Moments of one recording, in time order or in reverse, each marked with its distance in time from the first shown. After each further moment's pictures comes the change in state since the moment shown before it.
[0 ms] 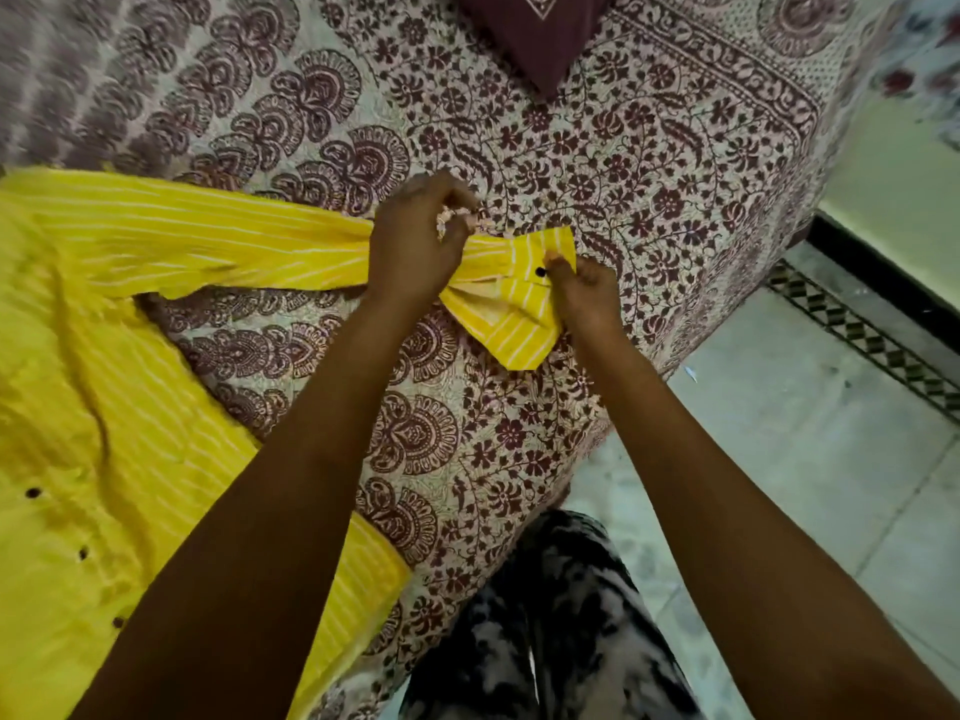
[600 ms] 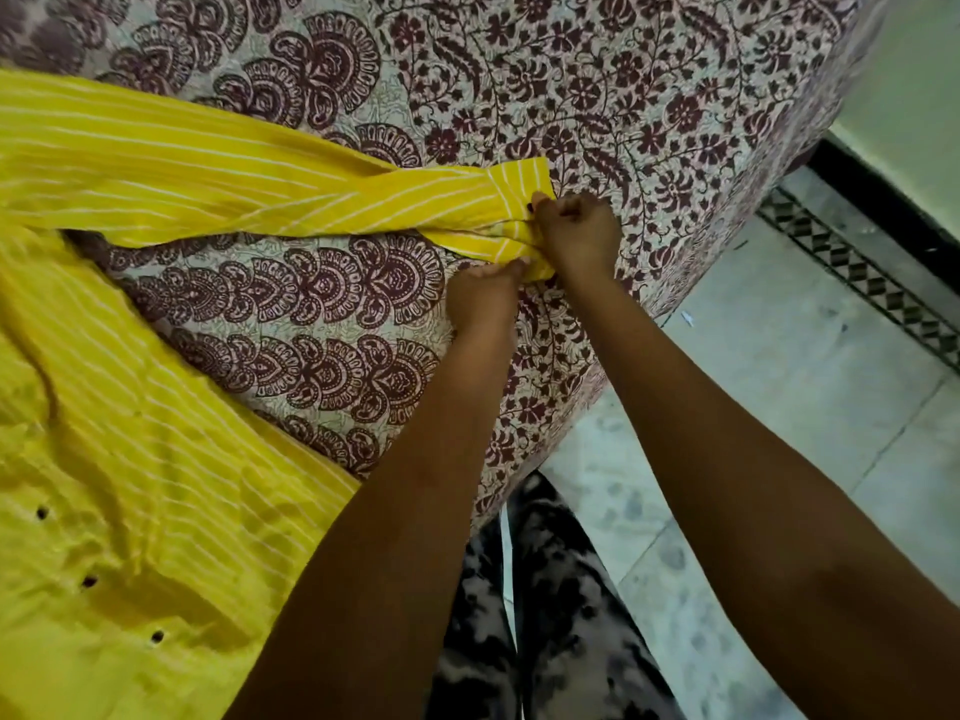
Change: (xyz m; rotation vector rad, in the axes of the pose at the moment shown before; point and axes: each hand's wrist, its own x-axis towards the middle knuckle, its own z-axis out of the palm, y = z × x) left_hand -0.074 0.027 0.105 -0.815 0.079 -1.212; right_hand 0.025 0.032 0.005 -0.369 0.173 -0.013
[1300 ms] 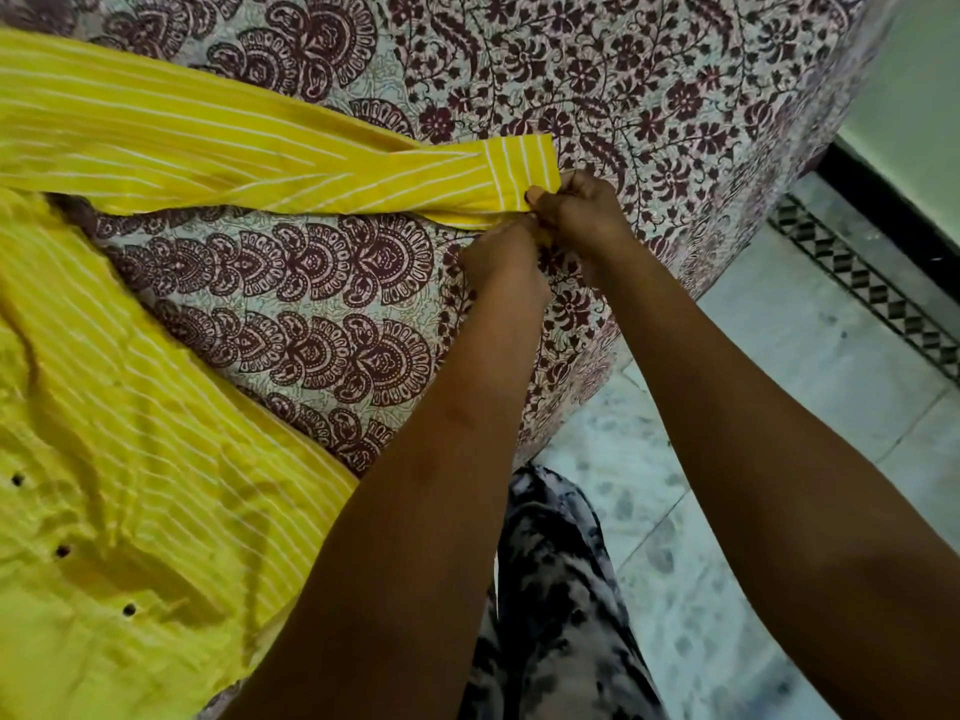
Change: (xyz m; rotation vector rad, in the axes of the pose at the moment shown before) left_hand -0.020 0.017 0.037 -0.290 0.021 -0.104; right_hand 0.004 0.000 -0.027 0.361 -0.396 0.057
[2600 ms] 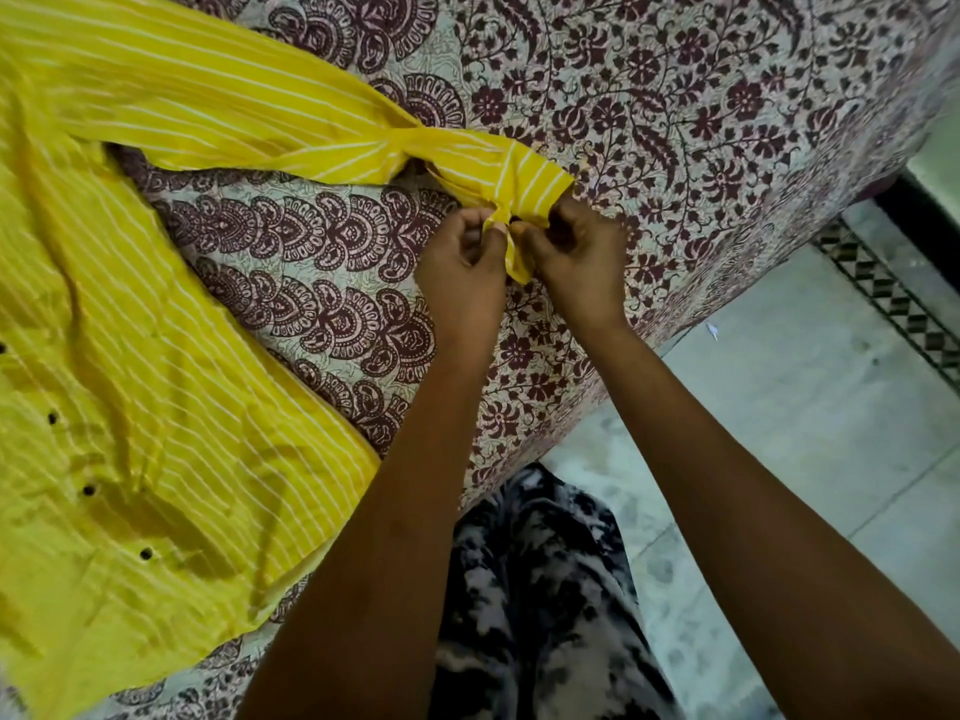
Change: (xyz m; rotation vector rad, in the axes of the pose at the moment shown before) left_hand 0.000 -0.003 -0.083 0.314 0.056 0.751; right_hand -0.052 0.028 0.036 -0.285 0.020 -0.471
